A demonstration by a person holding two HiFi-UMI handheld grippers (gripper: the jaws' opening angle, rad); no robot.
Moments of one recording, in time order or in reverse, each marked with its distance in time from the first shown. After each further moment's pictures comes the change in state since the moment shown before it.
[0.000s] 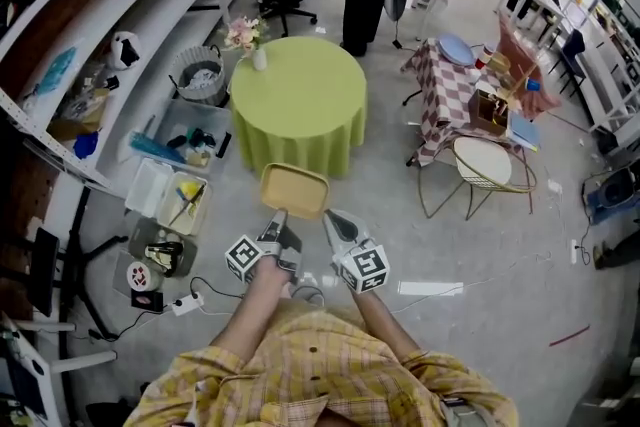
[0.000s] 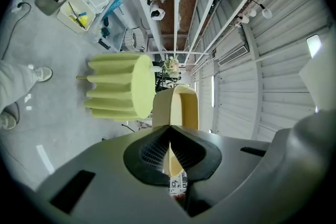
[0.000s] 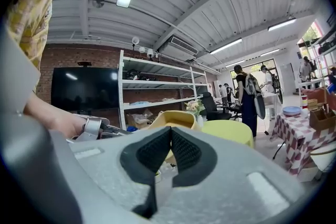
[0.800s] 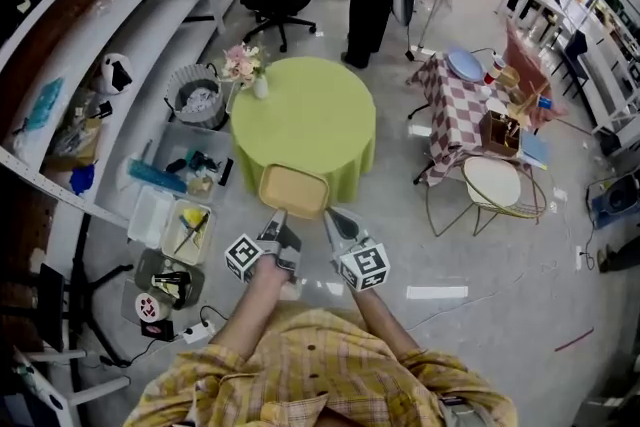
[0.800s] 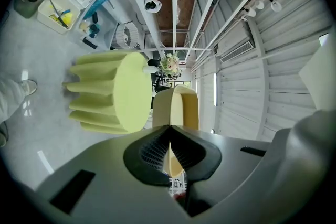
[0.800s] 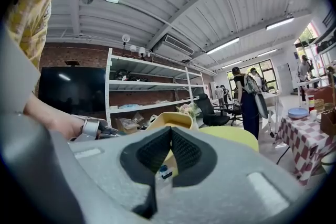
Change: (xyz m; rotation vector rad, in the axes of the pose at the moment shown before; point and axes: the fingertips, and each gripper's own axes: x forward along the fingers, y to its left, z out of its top) left arm 0.141 -0.015 0.104 0.020 0.035 0.012; right arm 0.155 -0.077 0.028 0.019 -0.015 -0.041
